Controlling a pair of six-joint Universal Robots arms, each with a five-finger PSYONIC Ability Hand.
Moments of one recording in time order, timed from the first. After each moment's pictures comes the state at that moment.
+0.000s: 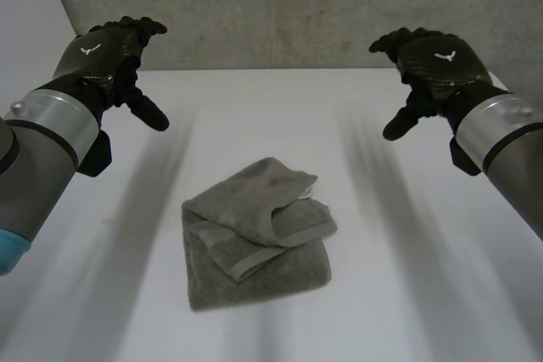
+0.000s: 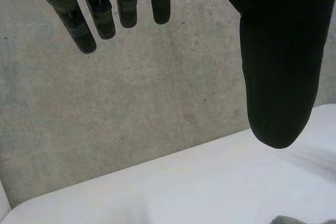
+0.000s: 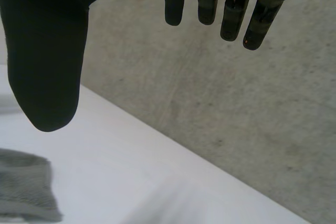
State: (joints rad) left arm 4.33 -1.69 -1.46 3.16 -1.59 3.07; right arm 1.91 -1.39 1.47 -0.06 1.36 3.03; left_hand 0.19 0.19 0.19 0.19 0.03; right_hand 0.19 0.21 0.21 0.22 0.06
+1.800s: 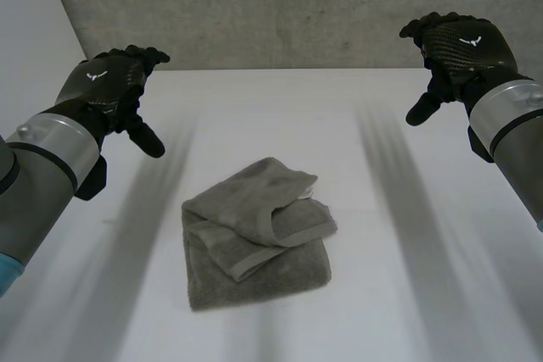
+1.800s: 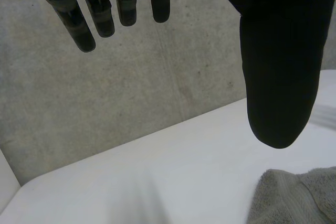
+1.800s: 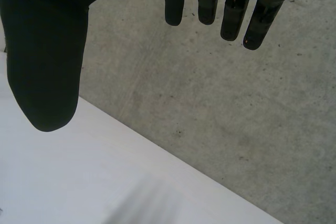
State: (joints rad) left arm 4.33 -1.67 -1.53 3.12 -1.58 3.15; right arm 1.90 -1.38 1.42 -0.06 1.50 2.98; left_hand 0.17 0.17 0.17 0.17 0.03; right_hand 0.19 0.21 0.20 0.22 0.05
